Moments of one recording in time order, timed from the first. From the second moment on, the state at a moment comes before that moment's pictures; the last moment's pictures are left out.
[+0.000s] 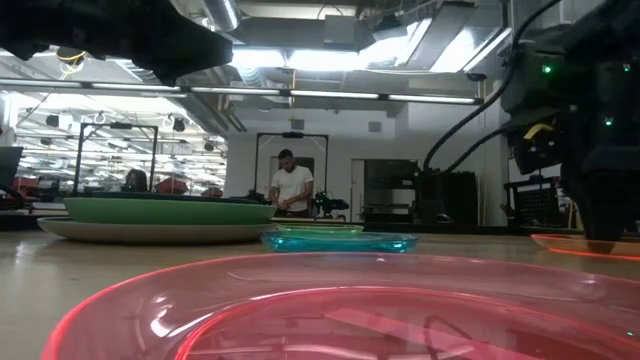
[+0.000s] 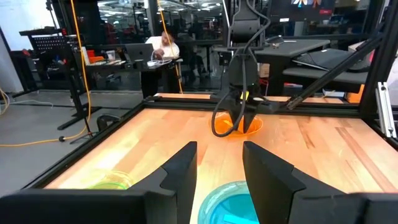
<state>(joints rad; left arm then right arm) -0.29 1.00 0.30 0.67 -0.56 0.01 0.04 1.20 0.49 -0.75 -0.01 0.52</state>
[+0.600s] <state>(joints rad) -0.29 1.00 0.30 0.67 -0.56 0.00 0.03 1.20 0.55 -0.44 -0.04 0.49</state>
